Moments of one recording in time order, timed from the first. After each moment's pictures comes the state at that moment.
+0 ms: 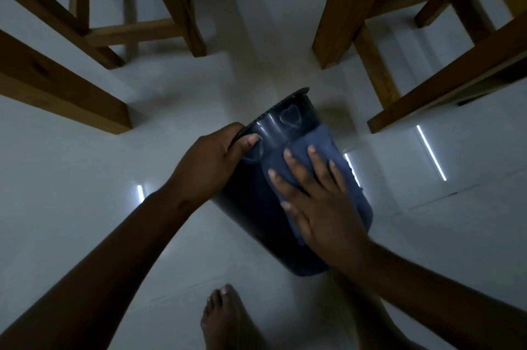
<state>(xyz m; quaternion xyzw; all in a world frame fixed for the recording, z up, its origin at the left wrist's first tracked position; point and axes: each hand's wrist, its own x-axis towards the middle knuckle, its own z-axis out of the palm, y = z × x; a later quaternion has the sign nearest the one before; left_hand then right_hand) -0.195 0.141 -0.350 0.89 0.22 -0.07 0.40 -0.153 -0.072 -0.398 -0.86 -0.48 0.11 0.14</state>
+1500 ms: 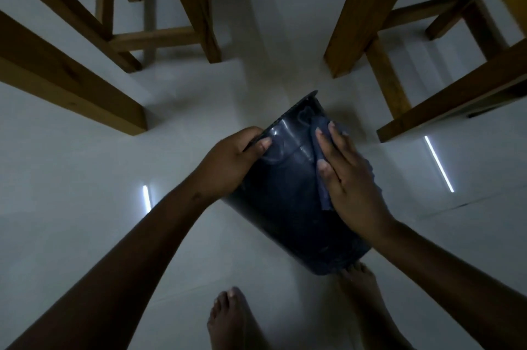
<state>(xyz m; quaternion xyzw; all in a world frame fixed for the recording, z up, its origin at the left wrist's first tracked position) -0.195 0.147 -0.348 0.85 0.23 -0.10 0.47 -0.109 -0.058 -0.392 -0.88 -0.33 0.19 0.28</state>
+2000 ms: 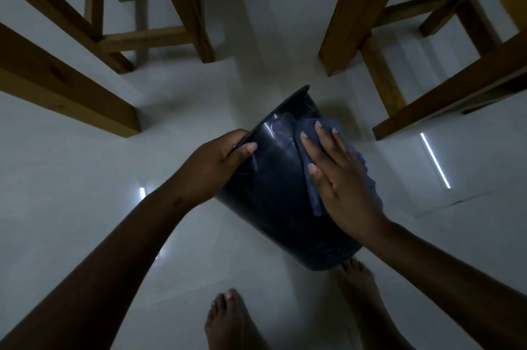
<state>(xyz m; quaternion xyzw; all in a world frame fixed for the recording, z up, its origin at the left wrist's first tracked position) -0.200 0.156 -0.341 0.86 0.20 -0.11 0.45 -0.113 -0.058 -0.391 -0.88 -0.38 0.17 0.23</state>
